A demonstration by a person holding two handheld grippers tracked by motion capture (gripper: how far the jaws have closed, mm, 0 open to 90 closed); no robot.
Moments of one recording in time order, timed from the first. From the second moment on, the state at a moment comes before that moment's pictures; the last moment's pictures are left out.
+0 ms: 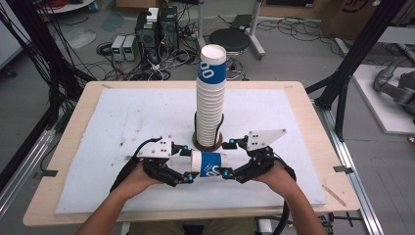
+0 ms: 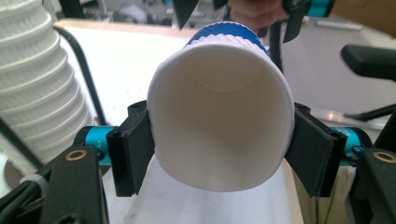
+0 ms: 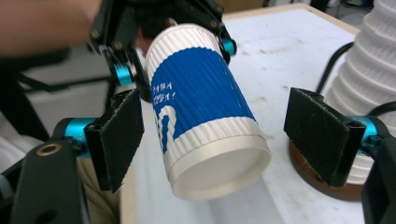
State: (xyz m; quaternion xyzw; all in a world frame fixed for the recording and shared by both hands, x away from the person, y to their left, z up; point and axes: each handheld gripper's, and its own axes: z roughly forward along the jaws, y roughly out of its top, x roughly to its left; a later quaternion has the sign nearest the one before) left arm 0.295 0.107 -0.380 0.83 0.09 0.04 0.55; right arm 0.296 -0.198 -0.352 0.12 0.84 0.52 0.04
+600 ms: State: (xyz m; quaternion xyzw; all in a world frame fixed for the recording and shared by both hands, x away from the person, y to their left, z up) left arm 0.299 0.097 -0.351 0.88 0.09 0.05 0.47; right arm 0.291 -0.175 -0.330 0.06 0.91 0.39 0.12
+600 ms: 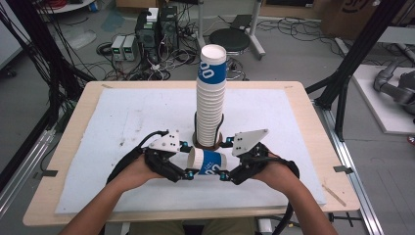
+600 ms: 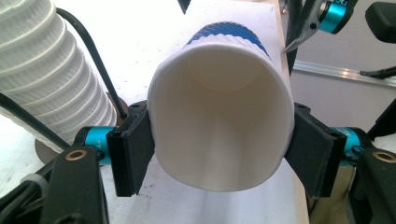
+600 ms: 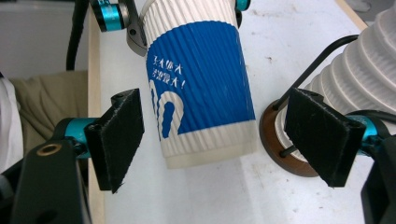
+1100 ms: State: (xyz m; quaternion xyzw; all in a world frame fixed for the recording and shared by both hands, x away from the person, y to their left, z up) left arm 0.299 0.080 -0.341 0.90 0.07 0.06 0.42; right arm 0.290 -0.151 -0.332 0.01 0.94 0.32 0.13
